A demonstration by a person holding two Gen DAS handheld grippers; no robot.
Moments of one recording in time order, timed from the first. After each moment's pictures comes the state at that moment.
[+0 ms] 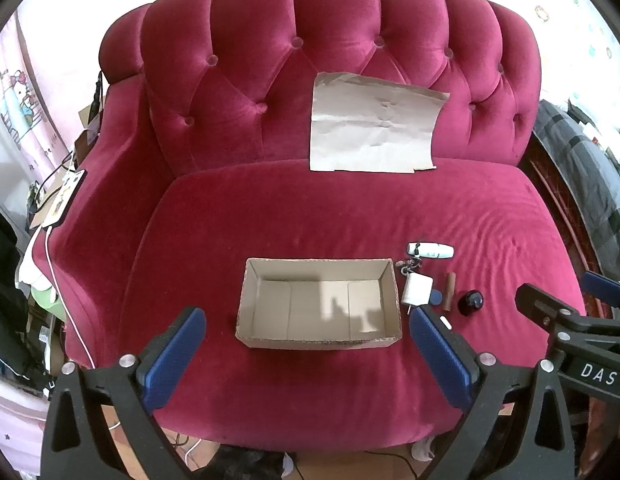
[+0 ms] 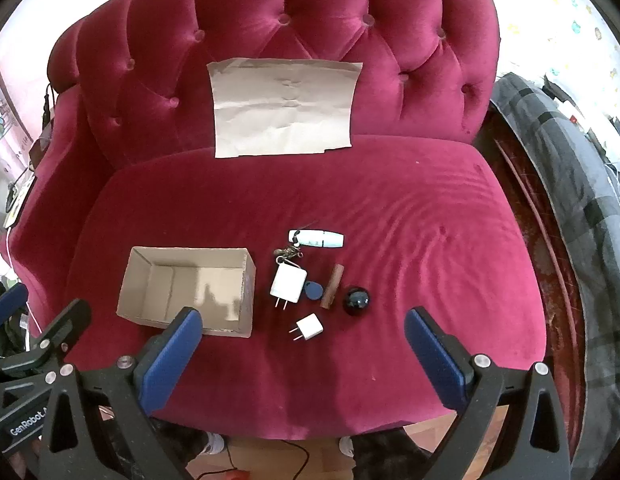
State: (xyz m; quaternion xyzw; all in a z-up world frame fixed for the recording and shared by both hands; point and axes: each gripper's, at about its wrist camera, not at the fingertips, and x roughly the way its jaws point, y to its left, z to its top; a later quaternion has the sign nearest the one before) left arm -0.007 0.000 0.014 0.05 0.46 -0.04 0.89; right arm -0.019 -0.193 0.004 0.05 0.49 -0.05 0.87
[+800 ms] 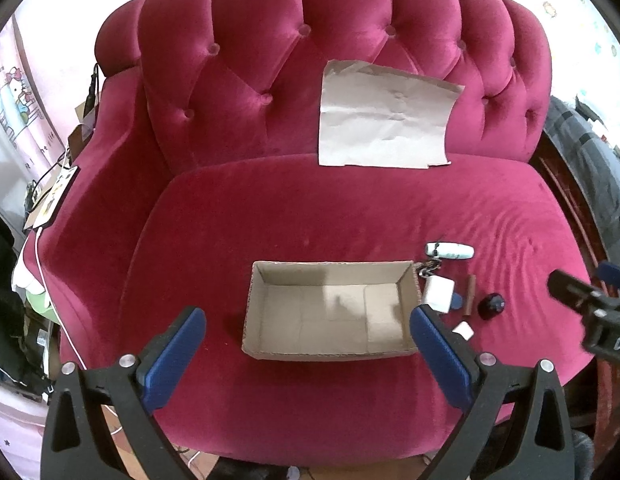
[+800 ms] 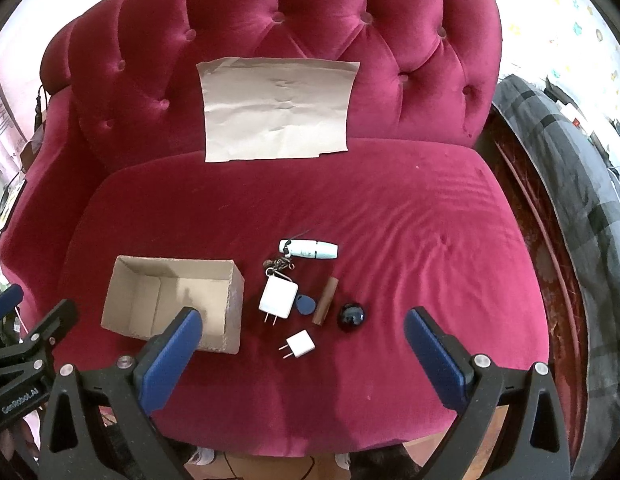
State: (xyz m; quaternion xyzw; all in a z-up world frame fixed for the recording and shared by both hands) left arm 0.020 0.017 -0.015 0.06 0.46 -0.04 0.88; right arm -0.001 -0.206 -0.013 0.05 0.49 -0.05 0.87
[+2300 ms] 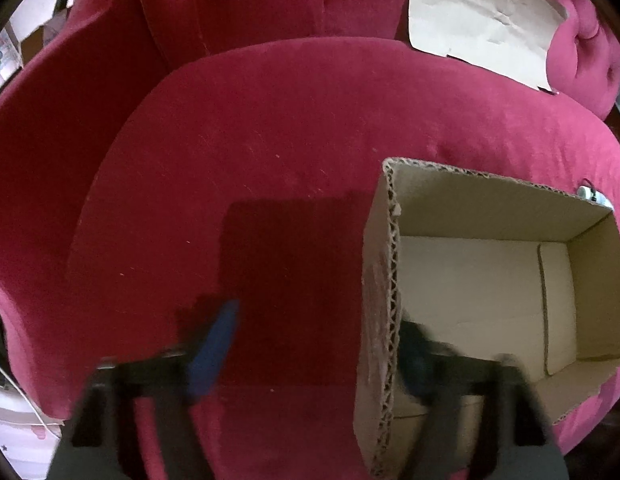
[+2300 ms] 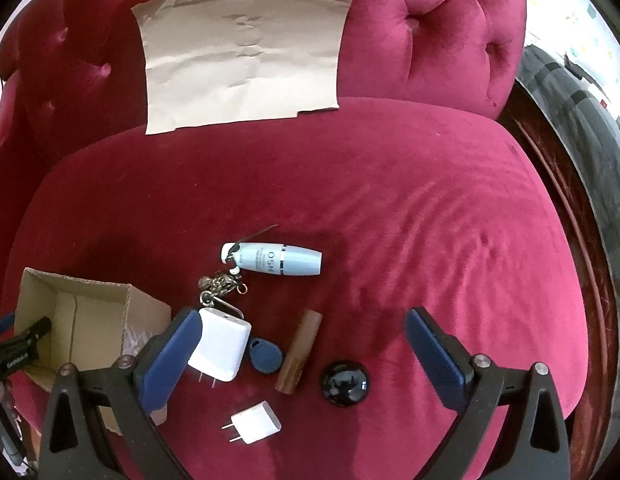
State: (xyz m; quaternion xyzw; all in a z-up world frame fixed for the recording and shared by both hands) left arm 0.110 0.122 -0.209 0.05 0.56 -0.02 0.83; right arm 0.089 -0.239 -0.149 0.04 0.51 -0.06 0.86
